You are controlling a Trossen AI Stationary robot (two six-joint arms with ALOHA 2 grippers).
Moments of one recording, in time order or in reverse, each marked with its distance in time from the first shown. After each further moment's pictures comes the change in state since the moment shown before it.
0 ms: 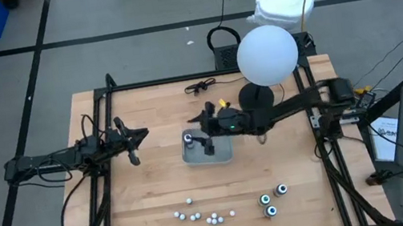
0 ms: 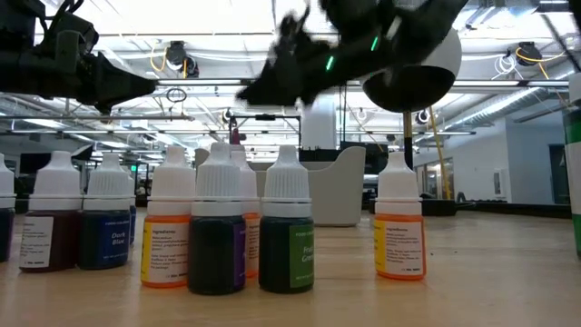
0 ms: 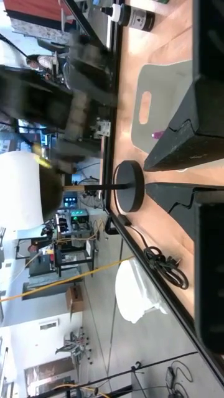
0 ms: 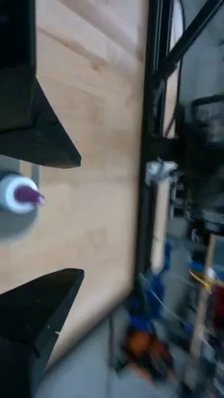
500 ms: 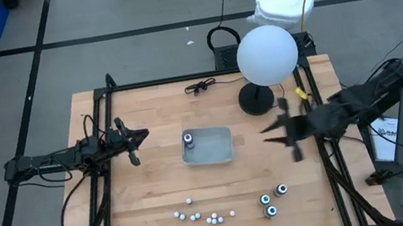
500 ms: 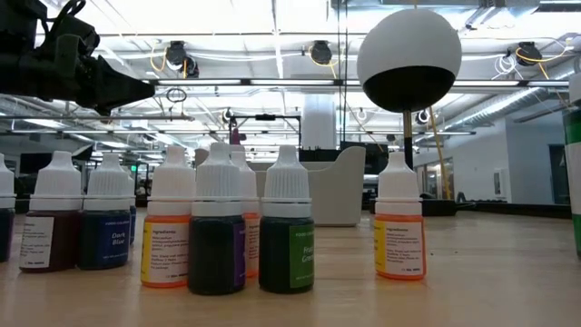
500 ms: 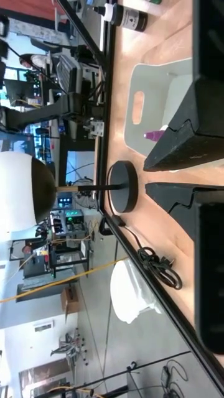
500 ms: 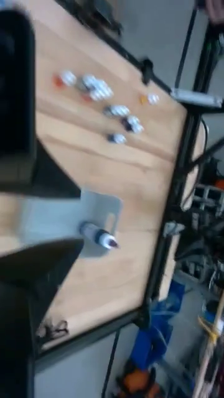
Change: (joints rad) left arm 0.000 0.000 0.000 -0.027 0.002 -0.005; right arm 0.447 -0.871 -0.055 -1.049 0.181 0.128
